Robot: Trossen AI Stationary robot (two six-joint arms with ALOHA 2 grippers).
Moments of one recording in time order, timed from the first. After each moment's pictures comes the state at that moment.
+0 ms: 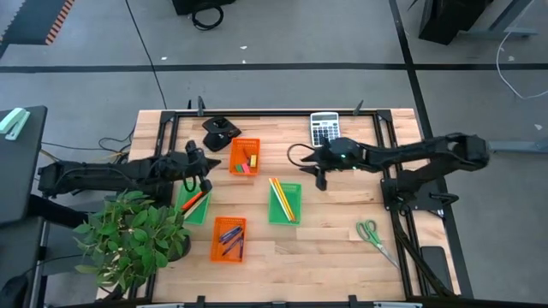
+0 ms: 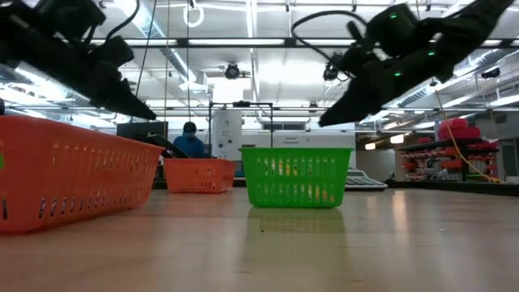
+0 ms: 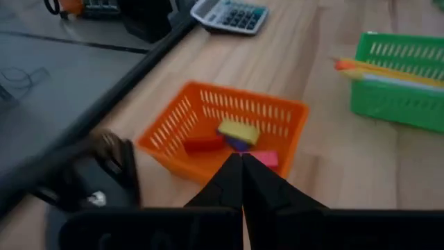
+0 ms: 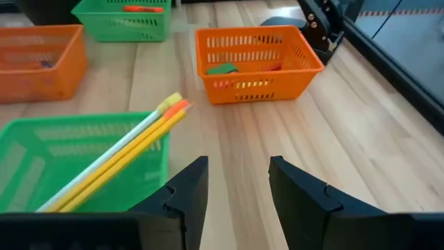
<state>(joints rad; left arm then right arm) 0.14 0.63 0.30 -0.13 -0.35 0.00 -0.23 1.30 0.53 0.29 -0.06 -0.04</state>
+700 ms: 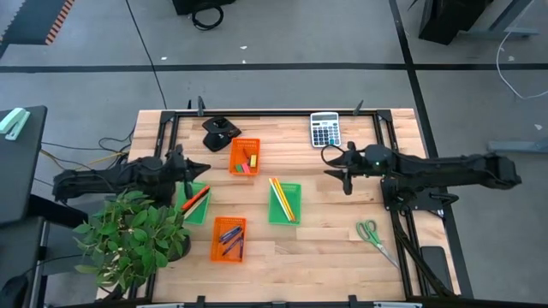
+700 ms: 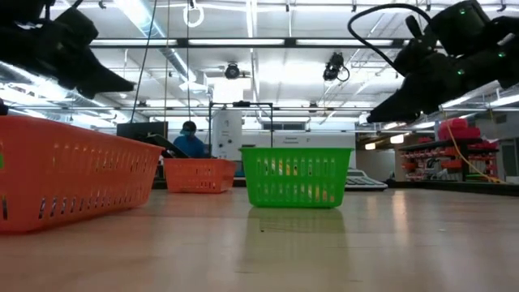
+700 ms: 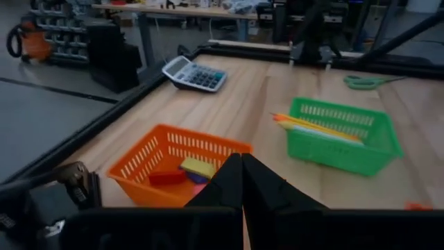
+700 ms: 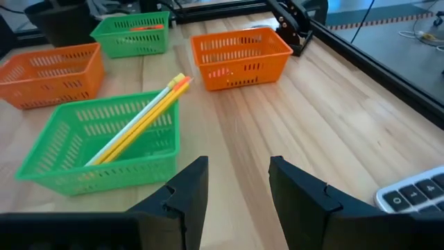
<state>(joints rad) 0.03 0.16 0.21 -0.27 -0.31 -0.07 -0.23 0.74 0.22 0.14 -0.03 0.05</state>
